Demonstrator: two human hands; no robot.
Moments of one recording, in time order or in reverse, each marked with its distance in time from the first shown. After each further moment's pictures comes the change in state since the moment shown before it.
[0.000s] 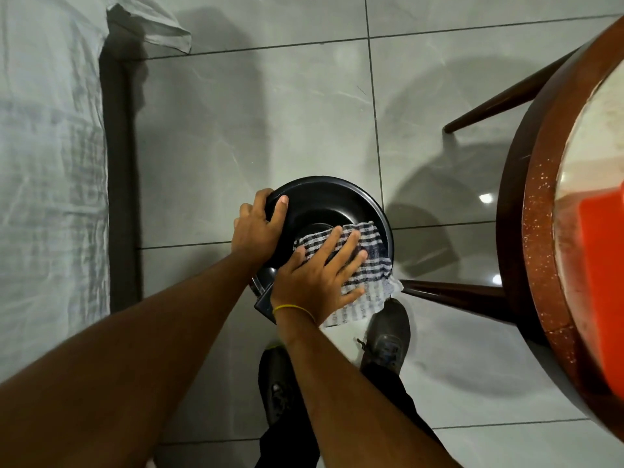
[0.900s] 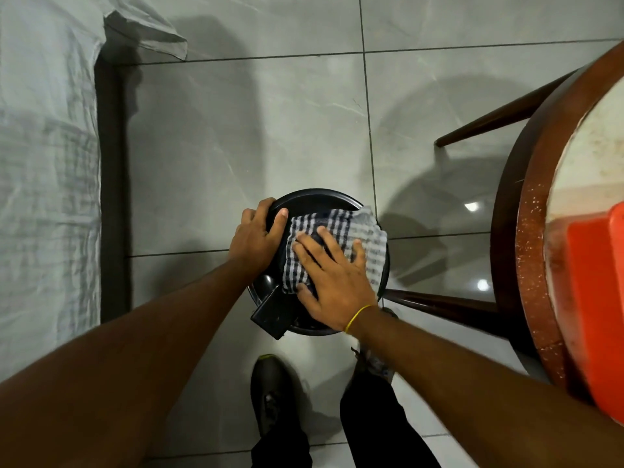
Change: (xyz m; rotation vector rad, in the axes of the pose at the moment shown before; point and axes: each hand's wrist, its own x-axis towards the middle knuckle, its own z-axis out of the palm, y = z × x) left_hand 0.011 -0.008 -0.001 -0.013 -0.087 0.089; right_hand 0.089 0.063 -0.038 -0.356 -0.251 -1.083
